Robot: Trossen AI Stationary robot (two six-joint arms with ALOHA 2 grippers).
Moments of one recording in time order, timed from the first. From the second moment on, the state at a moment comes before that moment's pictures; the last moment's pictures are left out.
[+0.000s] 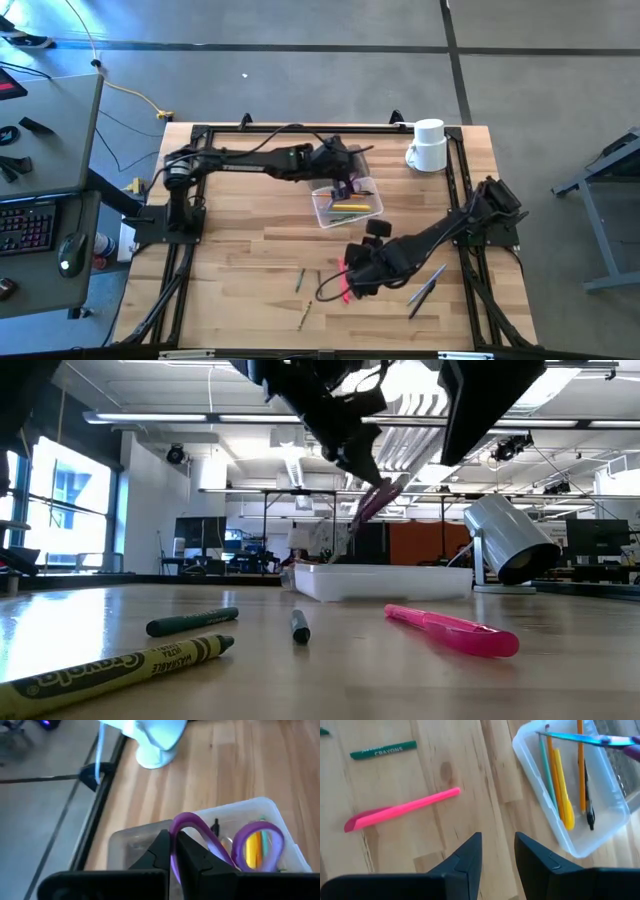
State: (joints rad) left arm 0.16 1.91 1.57 -0.30 -0.24 0.26; right arm 0.49 1.84 1.54 -1.13 0.47 0.66
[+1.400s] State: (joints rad) left arm 0.11 1.99 1.59 -0.59 -0.35 0.26; right arm 0.55 1.84 1.53 -1.24 0.50 0.97
